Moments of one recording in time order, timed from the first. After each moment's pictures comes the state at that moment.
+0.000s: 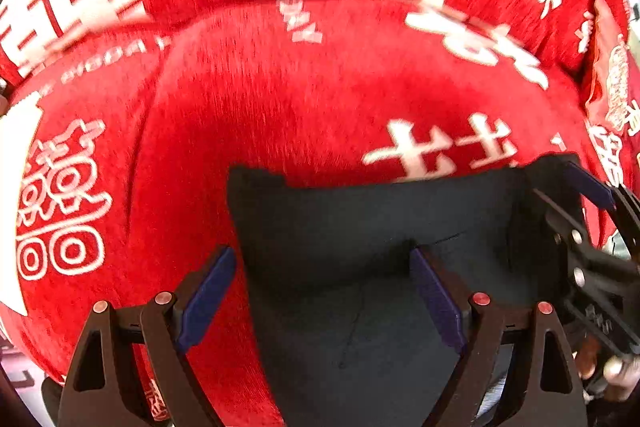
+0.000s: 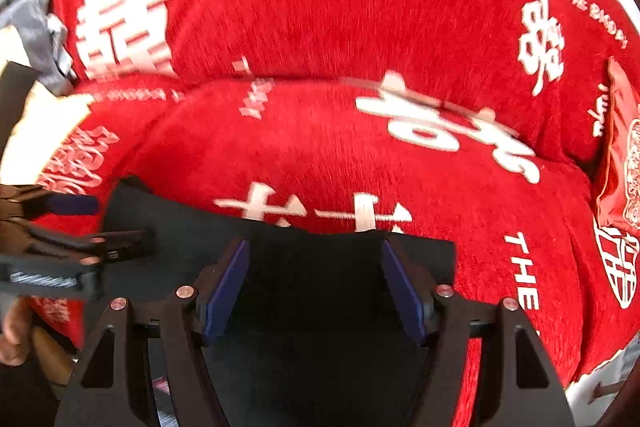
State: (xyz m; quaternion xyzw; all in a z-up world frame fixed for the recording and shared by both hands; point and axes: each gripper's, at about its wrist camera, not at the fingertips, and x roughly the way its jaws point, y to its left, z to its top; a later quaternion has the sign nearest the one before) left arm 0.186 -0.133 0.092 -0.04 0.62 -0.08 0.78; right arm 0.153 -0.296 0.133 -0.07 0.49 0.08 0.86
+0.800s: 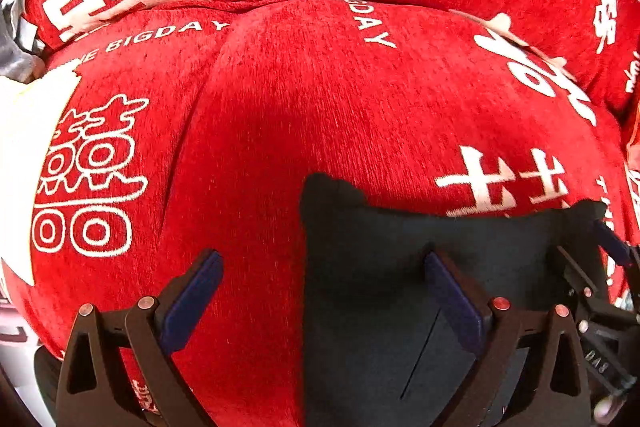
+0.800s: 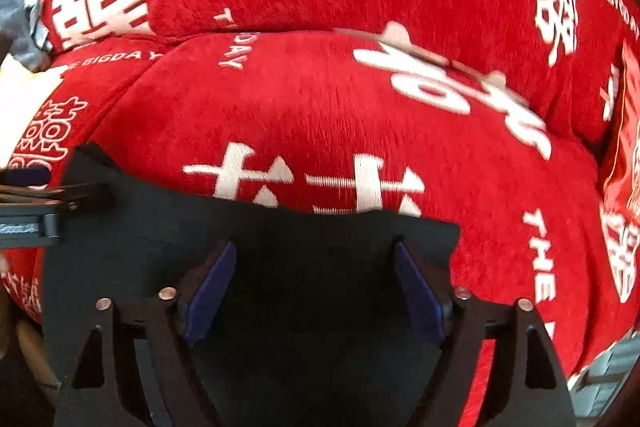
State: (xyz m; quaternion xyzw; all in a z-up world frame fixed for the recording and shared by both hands) left arm 0.188 -0.106 0.086 -0.06 0.61 0.01 0.79; right arm 0.157 -0.300 0.110 -0.05 0.52 0.07 0.85
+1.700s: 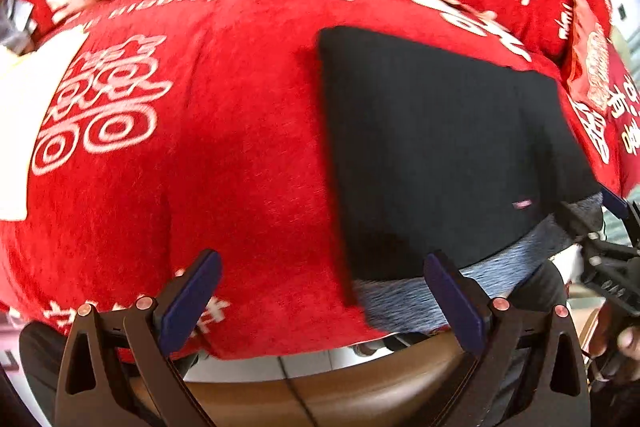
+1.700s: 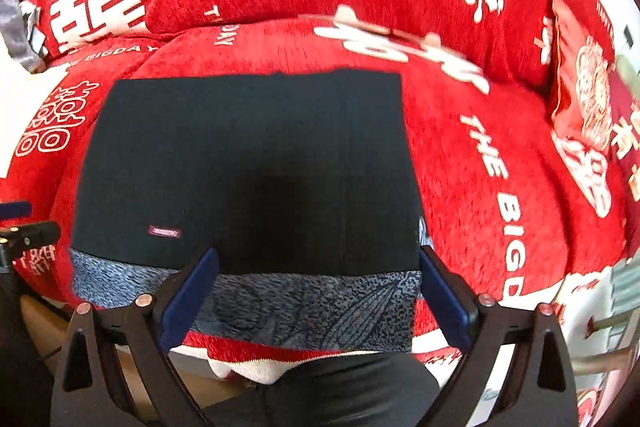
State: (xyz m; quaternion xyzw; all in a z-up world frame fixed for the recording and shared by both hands) left arm 0.057 -0.081 0.100 -0.05 0.59 -0.10 0.80; right arm 0.028 -0.289 0.138 -0.08 0.50 -0.01 0.86
